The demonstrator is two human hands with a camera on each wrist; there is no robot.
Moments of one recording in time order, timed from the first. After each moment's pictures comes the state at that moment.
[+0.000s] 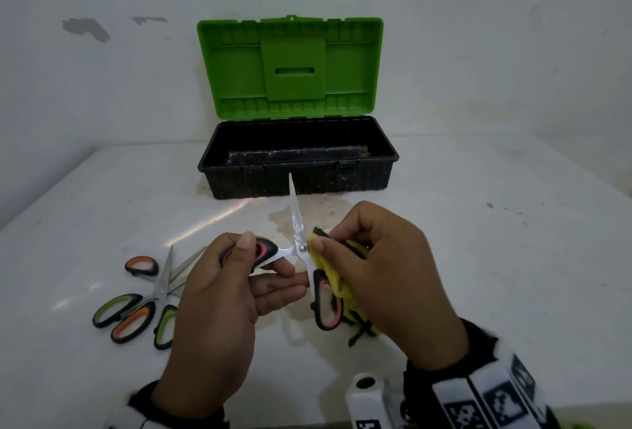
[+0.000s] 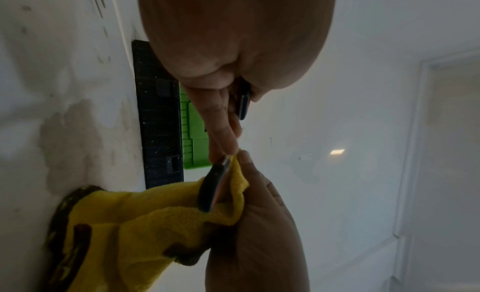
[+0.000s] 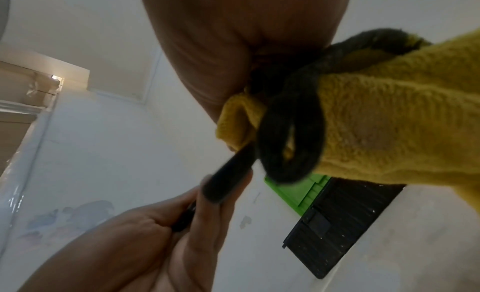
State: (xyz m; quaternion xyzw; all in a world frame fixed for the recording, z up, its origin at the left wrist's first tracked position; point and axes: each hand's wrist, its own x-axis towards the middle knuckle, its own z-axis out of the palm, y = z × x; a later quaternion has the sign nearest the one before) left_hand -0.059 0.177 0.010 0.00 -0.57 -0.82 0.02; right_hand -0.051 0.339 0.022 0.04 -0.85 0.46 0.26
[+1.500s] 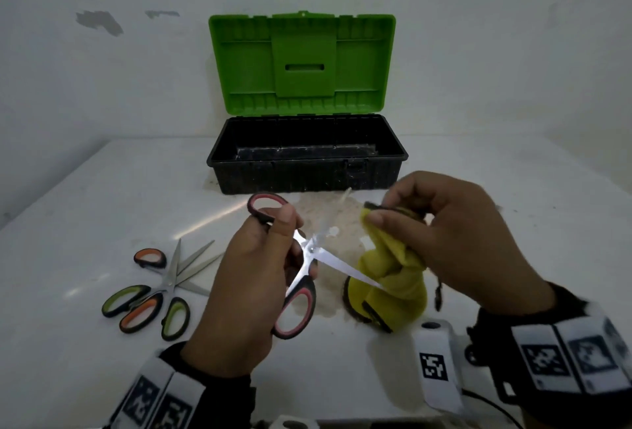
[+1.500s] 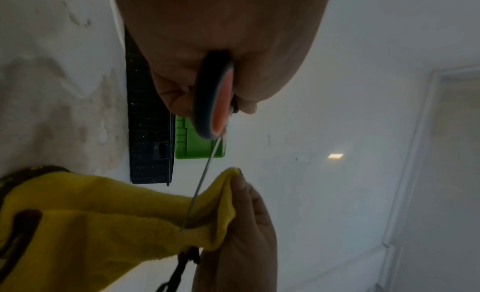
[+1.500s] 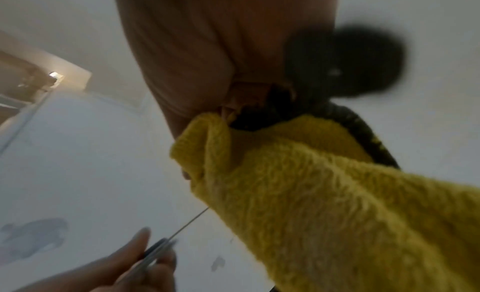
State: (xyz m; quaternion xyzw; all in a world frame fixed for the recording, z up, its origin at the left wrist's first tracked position) left_hand -0.067 0.195 0.023 0.00 -0.67 -0.74 0.01; right_hand -0.058 0.391 0.056 0.08 -0.87 0.44 0.22
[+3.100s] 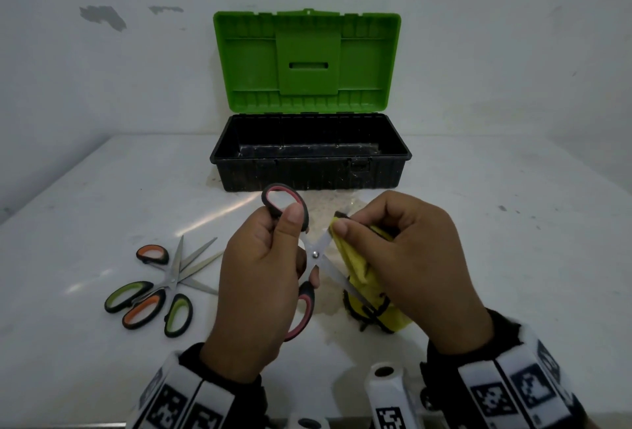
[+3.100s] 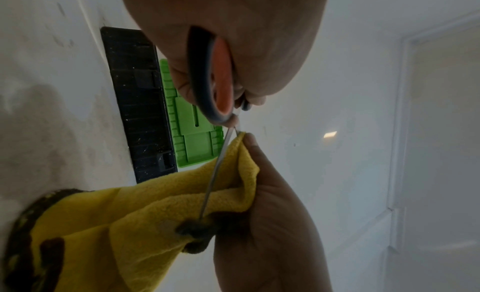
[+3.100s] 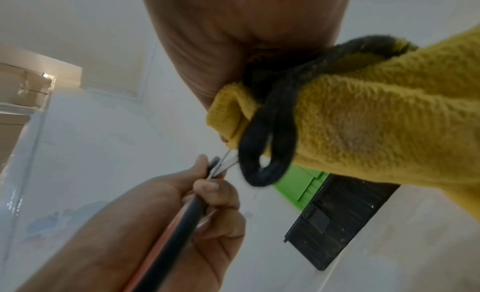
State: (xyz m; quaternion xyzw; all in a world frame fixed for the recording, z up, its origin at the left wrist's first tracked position) left_hand -0.065 0.195 0.015 -0.07 -0.71 -0.70 0.10; right_hand -0.055 0.347 0.031 0.05 -0.84 0.48 0.25
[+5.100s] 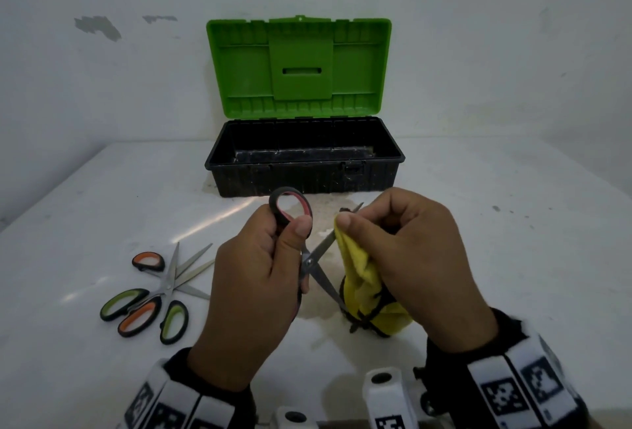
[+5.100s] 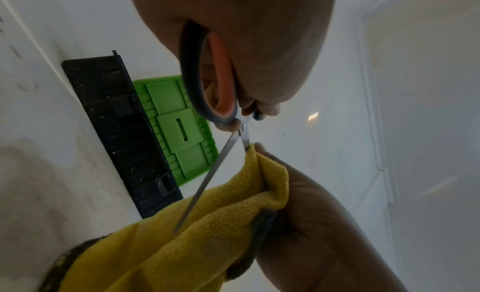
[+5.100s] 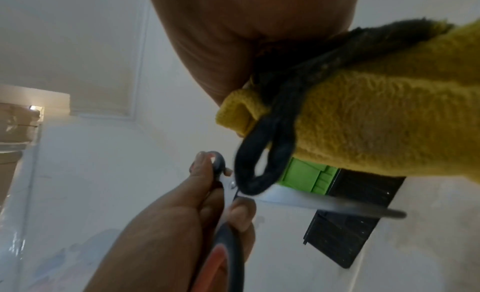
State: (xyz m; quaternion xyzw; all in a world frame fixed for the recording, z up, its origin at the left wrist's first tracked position) left_hand -0.061 0.191 0.023 -0.18 -0.79 -0.55 0.21; right_hand -0.057 0.355 0.036 0.01 -0.82 0.53 0.23
